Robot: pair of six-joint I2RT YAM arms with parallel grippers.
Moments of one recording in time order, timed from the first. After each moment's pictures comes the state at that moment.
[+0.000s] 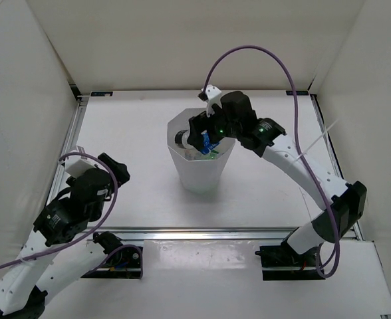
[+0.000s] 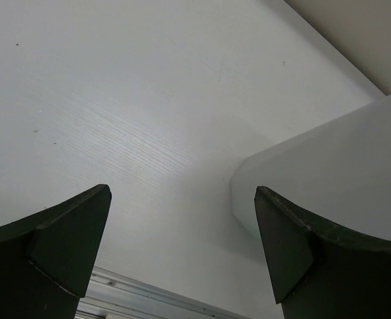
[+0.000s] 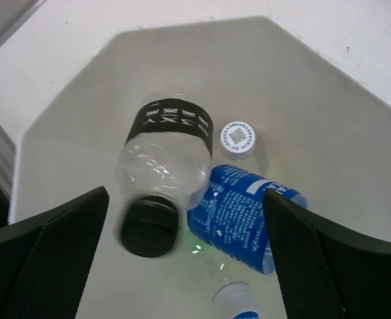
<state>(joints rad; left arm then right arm) -0.71 0.59 1.02 -1.02 -0.74 -0.95 0.74 1.52 1.55 -0.54 -0.18 0.08</state>
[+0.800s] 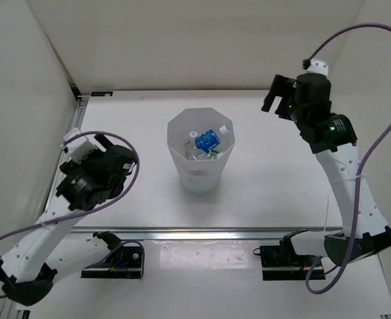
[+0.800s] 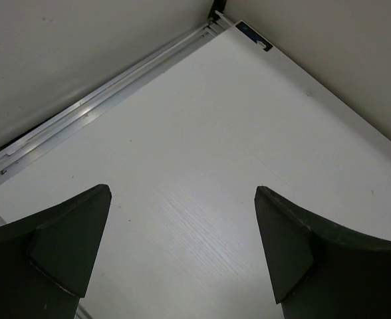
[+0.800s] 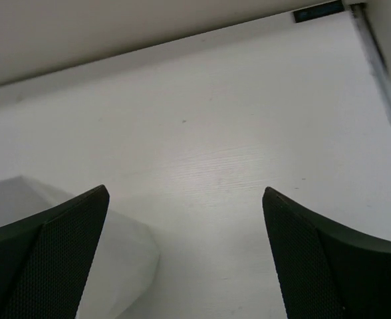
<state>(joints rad) -0.71 0.86 1.19 -1.14 -1.21 -1.03 0.38 1.30 1.68 -0.80 0.26 0.34</state>
